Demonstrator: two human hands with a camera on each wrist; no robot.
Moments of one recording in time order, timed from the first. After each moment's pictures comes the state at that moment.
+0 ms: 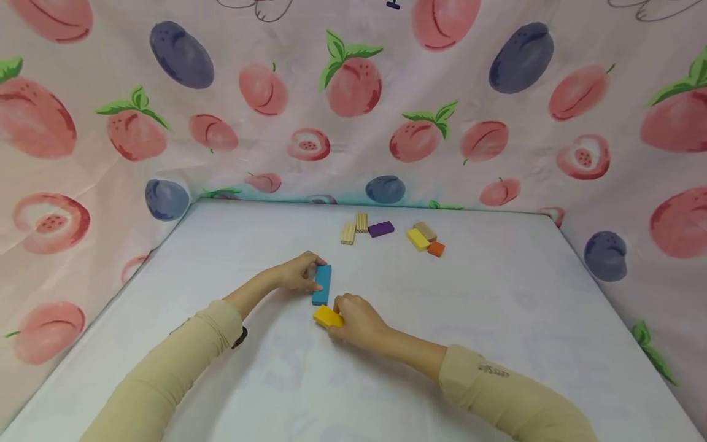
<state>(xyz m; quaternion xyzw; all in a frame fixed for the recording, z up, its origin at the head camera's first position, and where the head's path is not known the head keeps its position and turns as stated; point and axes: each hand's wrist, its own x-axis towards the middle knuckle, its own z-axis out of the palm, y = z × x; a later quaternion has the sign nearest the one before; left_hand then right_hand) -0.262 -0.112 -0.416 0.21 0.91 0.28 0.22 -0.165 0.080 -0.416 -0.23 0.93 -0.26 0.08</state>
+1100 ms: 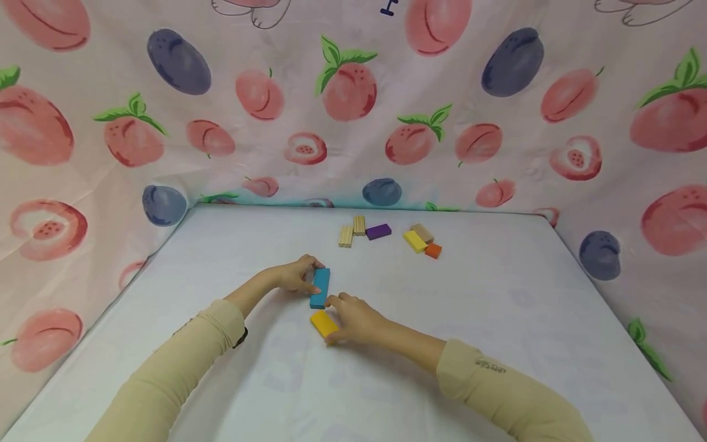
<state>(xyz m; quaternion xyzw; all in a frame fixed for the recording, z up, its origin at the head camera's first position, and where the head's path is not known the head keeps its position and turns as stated) -0.269 -0.111 -0.411 0.19 0.91 0.26 0.27 -0.171 0.086 -0.413 -0.29 0.92 -0.22 0.12</state>
